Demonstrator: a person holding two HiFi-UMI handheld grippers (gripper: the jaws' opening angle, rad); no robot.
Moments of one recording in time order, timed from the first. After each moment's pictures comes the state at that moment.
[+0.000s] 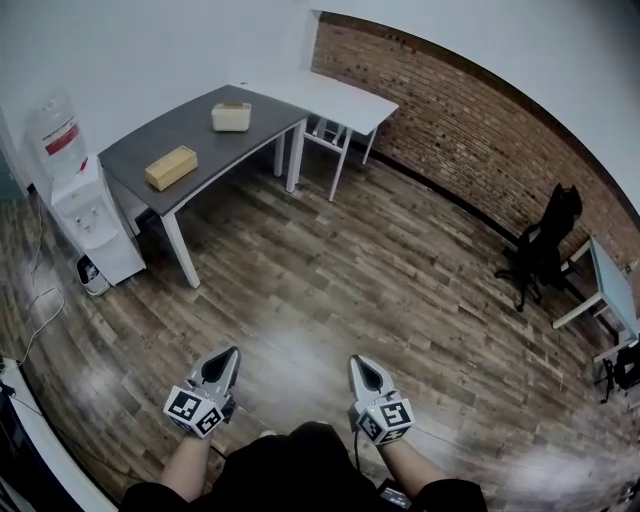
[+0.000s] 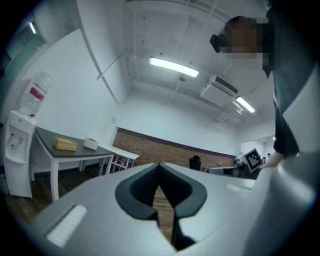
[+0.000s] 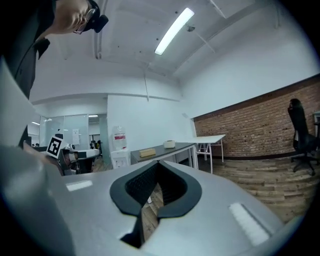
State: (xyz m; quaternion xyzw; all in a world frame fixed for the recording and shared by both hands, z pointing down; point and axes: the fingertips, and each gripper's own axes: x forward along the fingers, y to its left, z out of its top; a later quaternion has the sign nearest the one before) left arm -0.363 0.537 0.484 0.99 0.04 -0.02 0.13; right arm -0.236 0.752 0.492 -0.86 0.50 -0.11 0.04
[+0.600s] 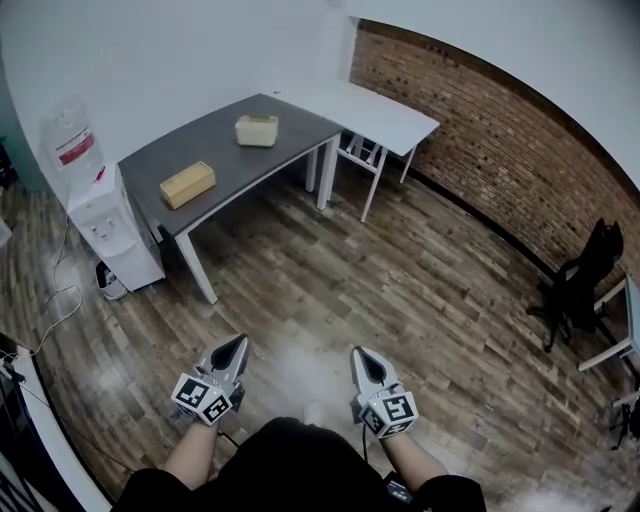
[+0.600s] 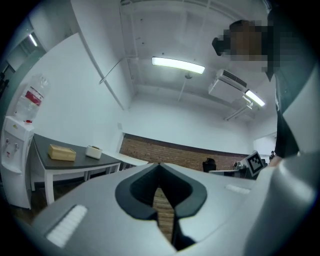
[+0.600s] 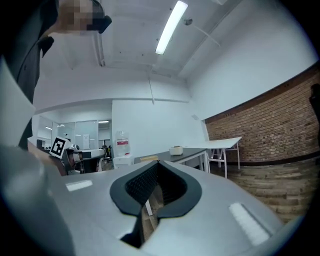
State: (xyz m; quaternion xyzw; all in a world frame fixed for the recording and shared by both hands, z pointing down) left arm -0.227 0.482 0.468 0.99 -0.01 -0.05 0.11; right arm -0.091 0.671 0.487 -0.82 0.57 -0.08 0.06
